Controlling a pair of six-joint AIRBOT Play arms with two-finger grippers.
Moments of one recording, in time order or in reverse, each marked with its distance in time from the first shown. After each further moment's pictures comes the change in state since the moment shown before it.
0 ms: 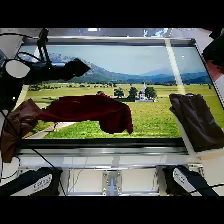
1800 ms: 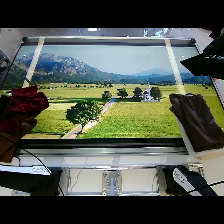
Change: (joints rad) left arm 0.895 -0.415 0.000 0.352 -0.096 -0.429; right arm 0.000 0.012 -0.419 0.309 -0.261 -0.015
